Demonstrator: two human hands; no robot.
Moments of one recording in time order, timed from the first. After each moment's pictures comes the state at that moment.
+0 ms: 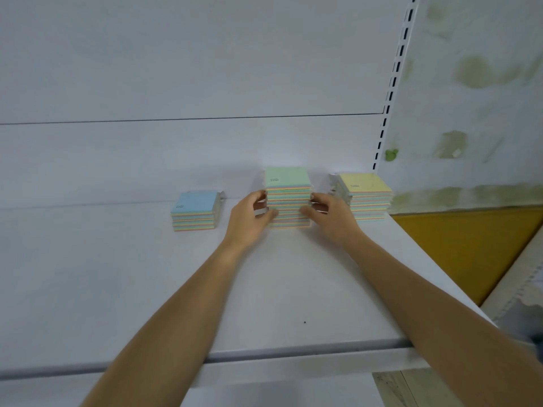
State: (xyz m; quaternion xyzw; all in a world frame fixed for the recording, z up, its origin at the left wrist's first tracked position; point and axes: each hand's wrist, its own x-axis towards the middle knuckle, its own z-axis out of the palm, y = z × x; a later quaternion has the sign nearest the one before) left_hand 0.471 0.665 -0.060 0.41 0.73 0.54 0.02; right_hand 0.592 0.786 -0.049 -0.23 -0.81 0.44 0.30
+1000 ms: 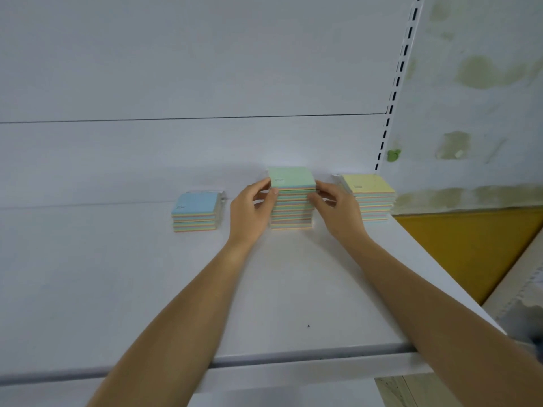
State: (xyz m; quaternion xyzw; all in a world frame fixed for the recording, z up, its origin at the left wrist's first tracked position) left_hand 0.476 0.673 -0.050 0.39 0.69 0.61 -0.05; right_hand 0.591 0.782 -0.041 -0.24 -0.79 0.40 0.40
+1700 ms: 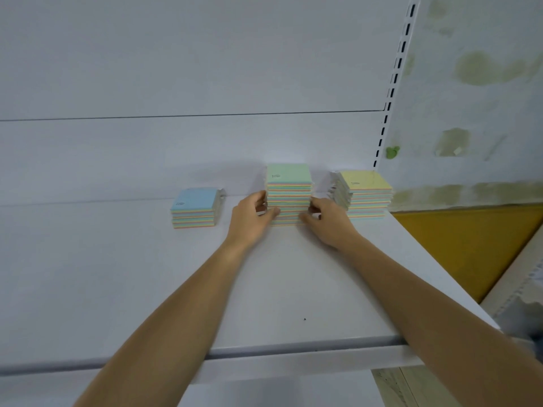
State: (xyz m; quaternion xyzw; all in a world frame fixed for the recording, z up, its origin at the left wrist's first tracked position) left_hand 0.473 0.667 -0.062 0.41 0.75 0.52 0.03; right_hand 0.592 0.783 -0.055 -0.25 -0.89 0.30 0.24
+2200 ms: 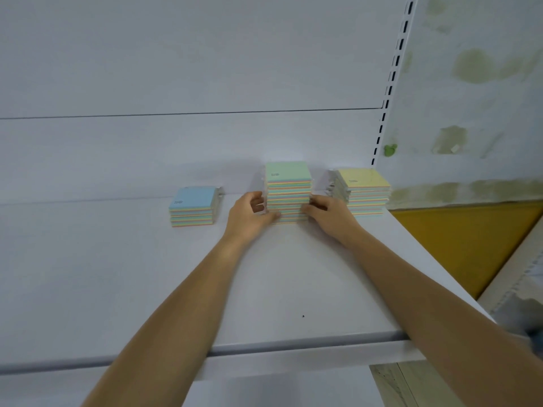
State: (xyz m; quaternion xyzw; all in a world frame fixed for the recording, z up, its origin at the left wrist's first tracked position) left_hand 0.470 0.668 -0.065 0.34 0.75 0.55 0.09; right_hand 0.596 0.786 -0.053 -0.26 -0.82 0.44 0.26
